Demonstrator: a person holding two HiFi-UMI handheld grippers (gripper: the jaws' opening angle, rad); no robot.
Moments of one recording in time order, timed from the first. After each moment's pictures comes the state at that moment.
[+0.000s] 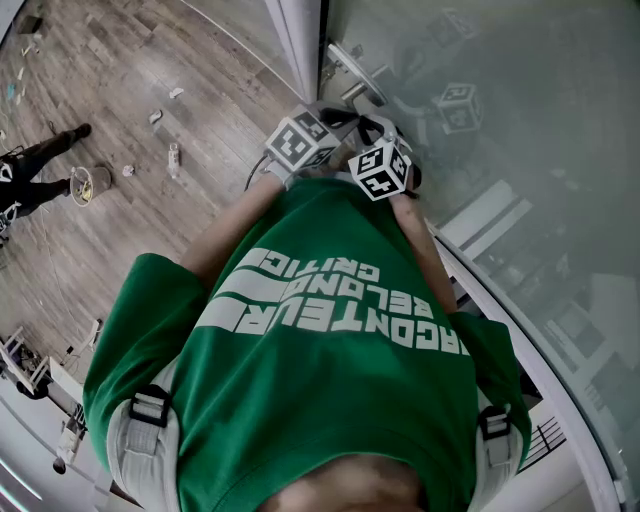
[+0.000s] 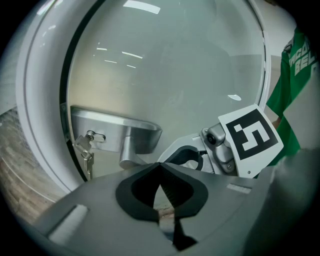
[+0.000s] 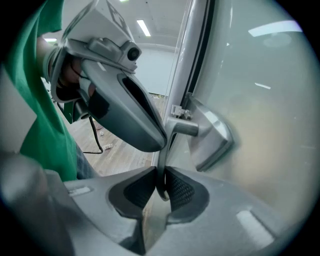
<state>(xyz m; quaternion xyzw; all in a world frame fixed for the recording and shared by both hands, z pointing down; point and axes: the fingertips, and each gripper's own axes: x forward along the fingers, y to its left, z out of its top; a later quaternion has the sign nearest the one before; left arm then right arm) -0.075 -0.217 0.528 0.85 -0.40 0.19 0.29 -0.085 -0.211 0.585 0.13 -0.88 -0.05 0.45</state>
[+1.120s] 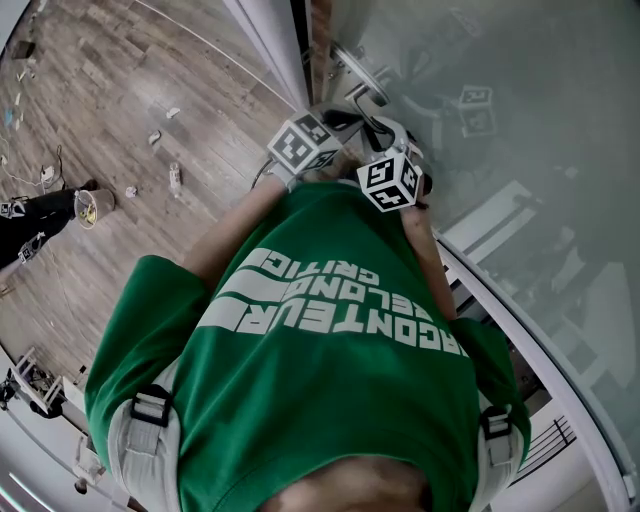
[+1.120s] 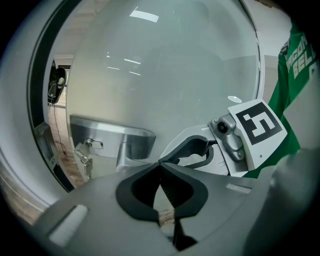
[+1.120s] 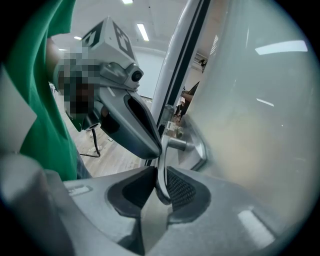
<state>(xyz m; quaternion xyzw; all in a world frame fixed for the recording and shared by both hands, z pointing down) -0.065 -0.250 0.515 0.87 -0.37 0.18 0.26 -0.068 -0.247 0.545 0.18 -0.88 -0.08 0.42</state>
